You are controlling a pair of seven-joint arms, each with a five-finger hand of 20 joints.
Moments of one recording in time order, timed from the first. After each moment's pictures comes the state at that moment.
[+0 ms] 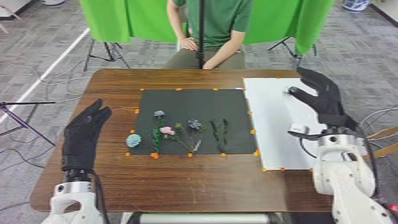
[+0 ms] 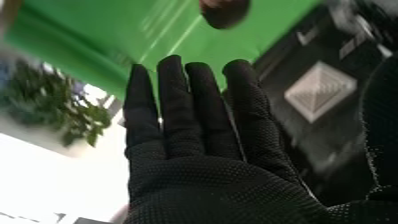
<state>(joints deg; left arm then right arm) 119.8 -83.4 -99.8 -115.9 63.0 -1.4 16.5 -98.1 -66.1 92.0 -102.6 -112.0 15.8 -7.3</state>
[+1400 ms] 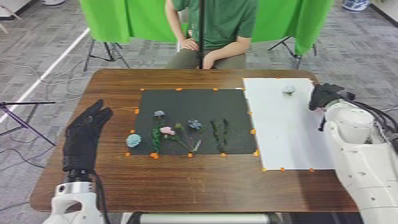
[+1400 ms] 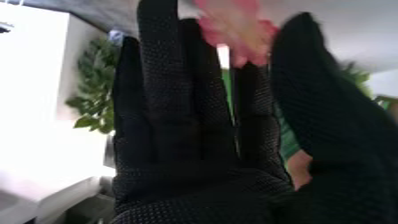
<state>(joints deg) 120.0 -83.4 -99.4 -116.1 63.0 -1.0 16.2 -73.4 -63.7 88.9 -75.9 -165.2 -17.7 7.4</state>
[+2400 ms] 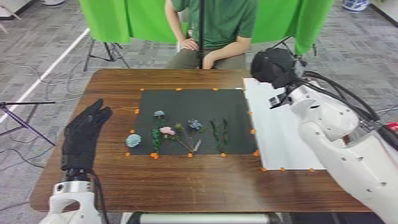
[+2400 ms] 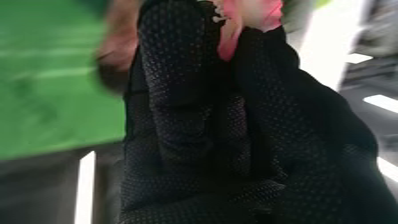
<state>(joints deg) 119.9 -82.3 -99.8 -116.2 63.0 -1.1 15.6 -69.6 -48.5 61.2 -101.8 -138.2 0.8 2.7</state>
